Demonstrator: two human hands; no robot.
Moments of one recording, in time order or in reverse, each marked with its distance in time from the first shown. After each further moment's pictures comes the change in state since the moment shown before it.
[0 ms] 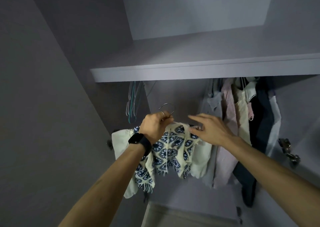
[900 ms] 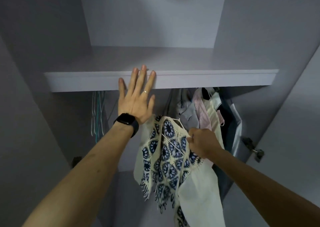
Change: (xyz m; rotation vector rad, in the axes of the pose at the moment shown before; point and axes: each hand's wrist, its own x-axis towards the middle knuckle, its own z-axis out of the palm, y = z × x) left_hand 0.118 -0.040 -0.024 0.488 0.347 0.478; right_hand -0.004 -0.055 0.018 -0.331 0.045 0.499
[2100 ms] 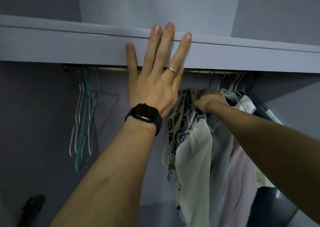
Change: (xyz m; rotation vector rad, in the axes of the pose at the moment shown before) left_hand 0.027 -0.007 0.082 0.021 0.682 0.052; right_hand 0.239 0.002 0.027 -0.128 0.199 0.368
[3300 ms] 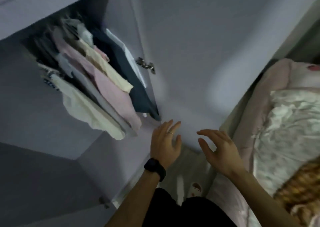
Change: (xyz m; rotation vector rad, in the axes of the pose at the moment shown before) left_hand -0.180 0.339 -0.235 -1.200 -1.336 -0.067; right_hand -0.533 0.305 -0.050 0.479 0.045 0.430
